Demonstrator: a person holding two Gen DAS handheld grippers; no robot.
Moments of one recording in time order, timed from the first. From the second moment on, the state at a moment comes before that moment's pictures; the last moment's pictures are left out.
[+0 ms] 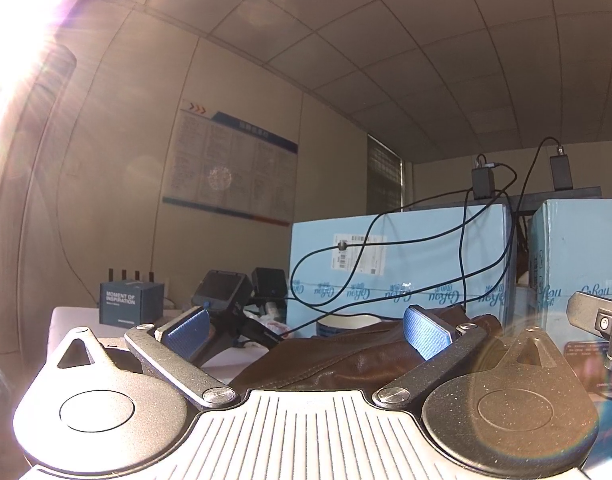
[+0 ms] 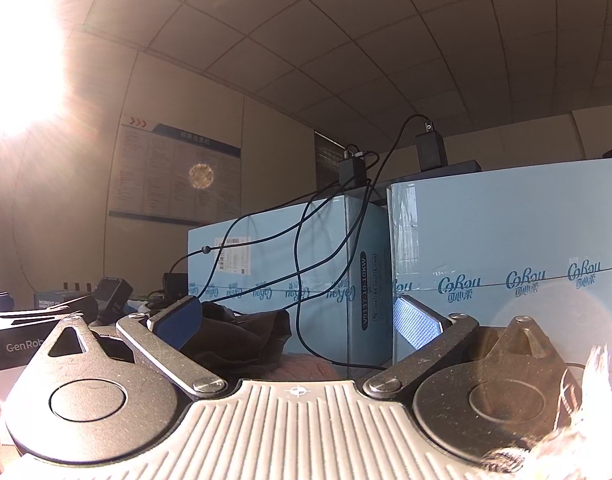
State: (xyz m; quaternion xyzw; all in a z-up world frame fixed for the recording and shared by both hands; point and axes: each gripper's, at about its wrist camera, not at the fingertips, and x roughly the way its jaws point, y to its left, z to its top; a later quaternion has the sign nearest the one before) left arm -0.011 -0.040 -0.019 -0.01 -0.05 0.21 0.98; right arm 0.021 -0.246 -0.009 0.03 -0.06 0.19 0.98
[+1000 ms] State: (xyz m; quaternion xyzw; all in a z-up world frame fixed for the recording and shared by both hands) left arm -0.010 -0.039 -0.020 -0.01 -0.05 0.21 0.98; right arm 0.022 -0.247 -0.009 0.04 -0.06 0.19 0.98
